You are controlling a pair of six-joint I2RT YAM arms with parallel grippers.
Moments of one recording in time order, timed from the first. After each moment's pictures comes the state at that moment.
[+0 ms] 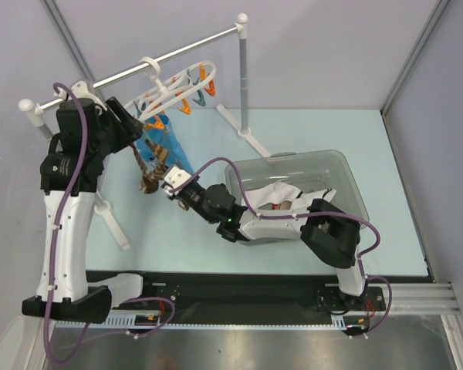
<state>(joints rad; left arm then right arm) -0.06 1.18 1.66 -0.90 -0.06 -0.50 1.18 1.97 1.34 0.96 0.27 -0.46</state>
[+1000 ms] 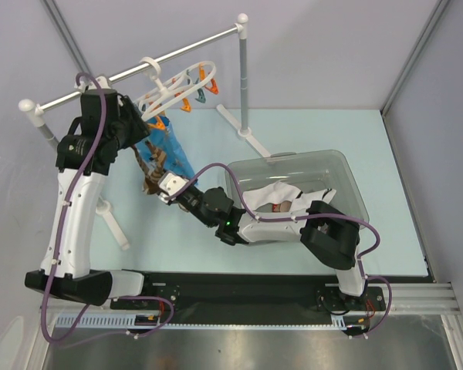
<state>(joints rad) -0.16 1.30 1.75 -0.98 -0.22 -0.51 1.21 1.97 1.34 0.96 0.27 -0.53</state>
